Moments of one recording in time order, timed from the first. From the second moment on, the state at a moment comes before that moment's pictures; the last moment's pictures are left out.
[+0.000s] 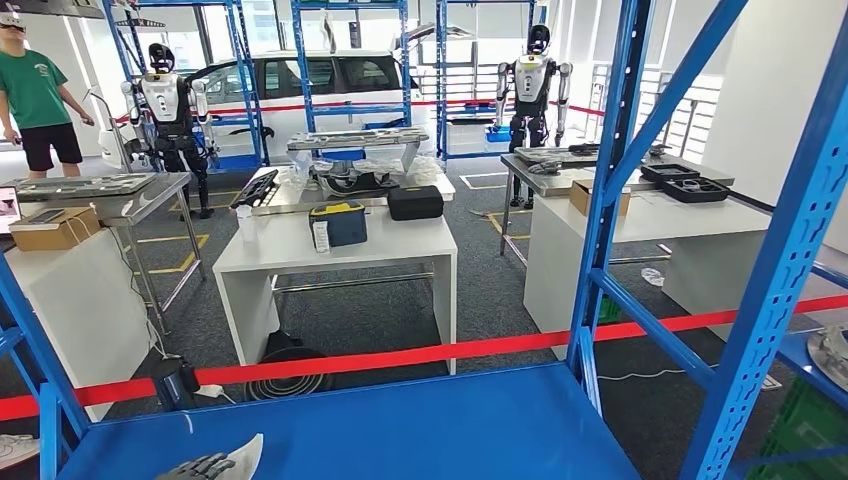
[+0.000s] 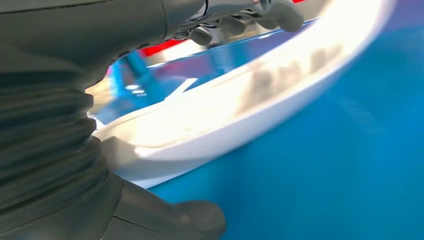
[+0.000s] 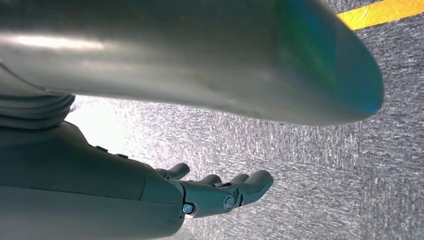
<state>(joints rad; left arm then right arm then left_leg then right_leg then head) -0.74 0.29 -0.56 -0.51 -0.92 -0.09 -0.34 -0.07 0.13 -1.03 -0.19 1.35 -0.10 -0.10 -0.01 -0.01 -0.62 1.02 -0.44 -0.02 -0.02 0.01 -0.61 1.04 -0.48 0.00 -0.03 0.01</state>
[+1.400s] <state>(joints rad) -0.78 0.23 -0.53 -0.38 -0.98 -0.15 -0.37 -0.08 0.13 -1.03 -0.19 1.36 -0.11 -0.10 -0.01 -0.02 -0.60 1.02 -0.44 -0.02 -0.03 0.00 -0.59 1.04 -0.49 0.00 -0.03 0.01</state>
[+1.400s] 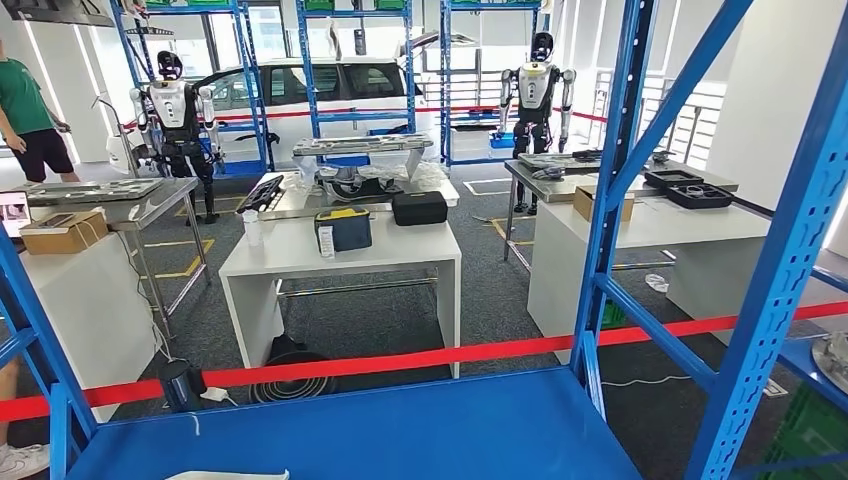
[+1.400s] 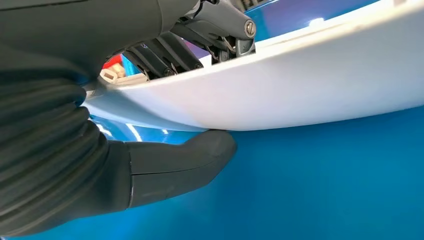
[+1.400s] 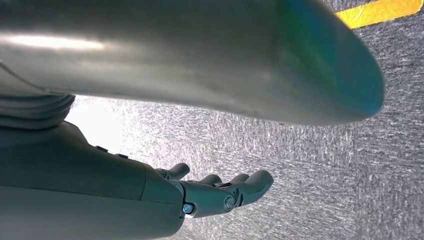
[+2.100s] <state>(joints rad) -0.73 0.10 -0.43 -0.61 -0.90 0.14 -0.47 -0.08 0.13 -1.03 -0.19 1.35 -0.11 -0.10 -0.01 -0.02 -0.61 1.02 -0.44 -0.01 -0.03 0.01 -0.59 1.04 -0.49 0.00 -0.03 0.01</state>
